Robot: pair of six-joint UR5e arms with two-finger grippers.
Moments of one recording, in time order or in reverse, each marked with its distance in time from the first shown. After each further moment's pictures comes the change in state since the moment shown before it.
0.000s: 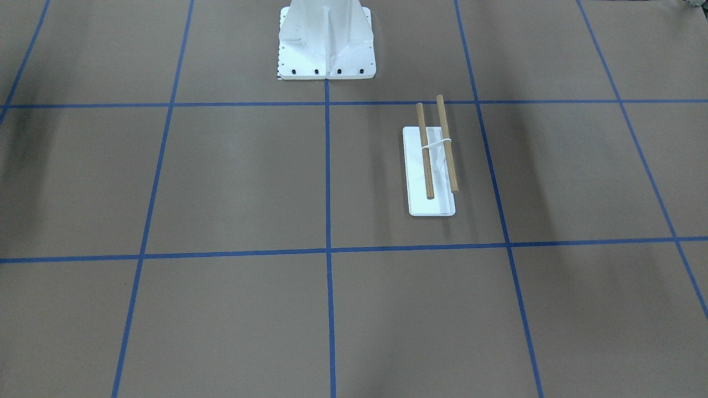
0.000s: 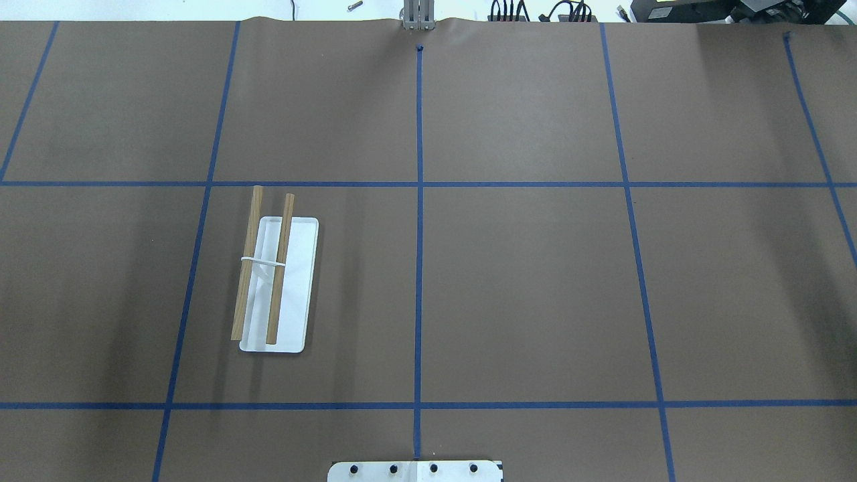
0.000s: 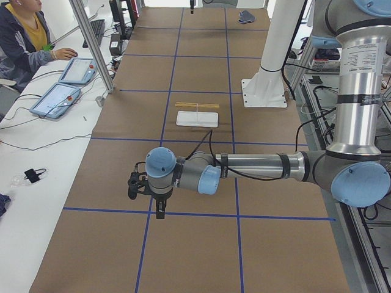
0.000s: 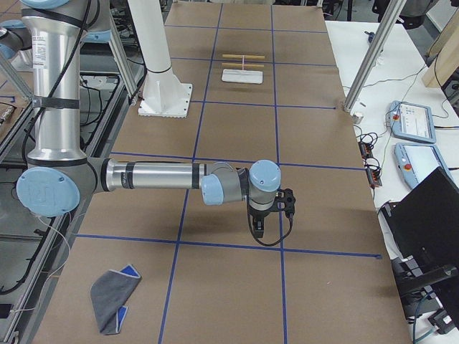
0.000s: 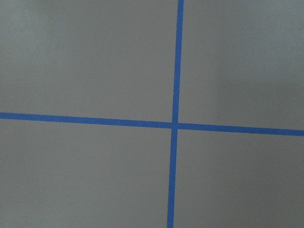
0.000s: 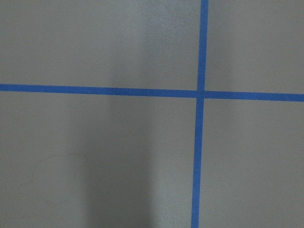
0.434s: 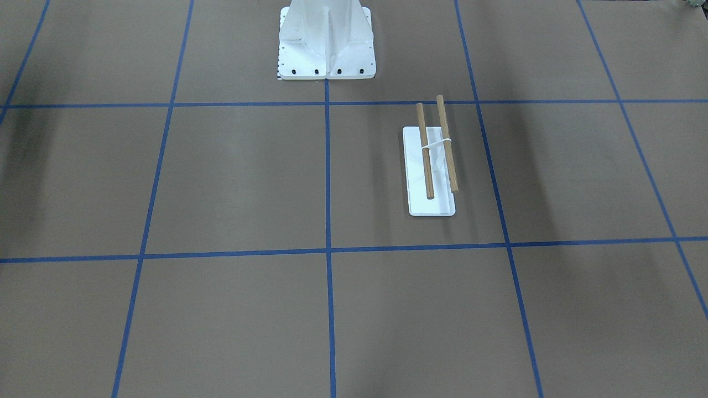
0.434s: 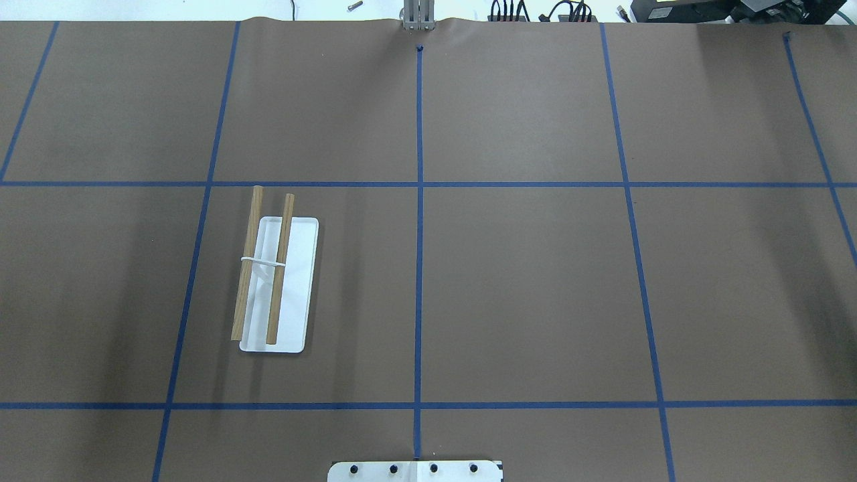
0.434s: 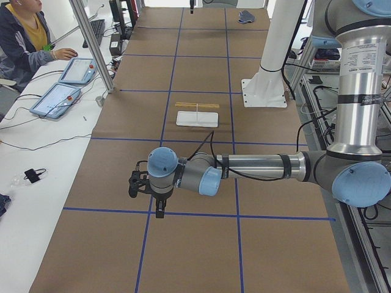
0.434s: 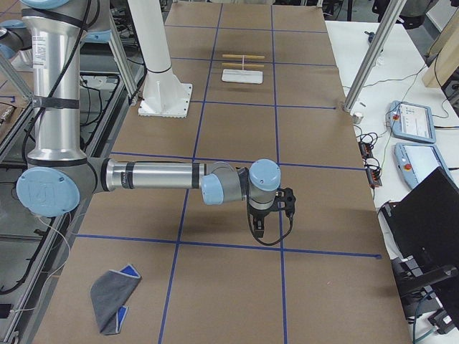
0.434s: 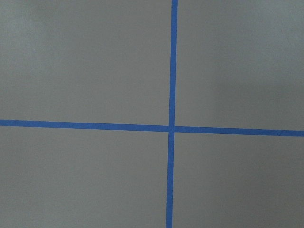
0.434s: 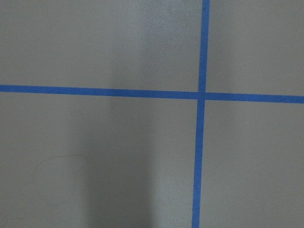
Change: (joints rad) left arm 0.009 0.011 0.006 -0.034 0.000 -0.001; right arm 0.000 -0.003 0.003 0.006 -0.003 0.000
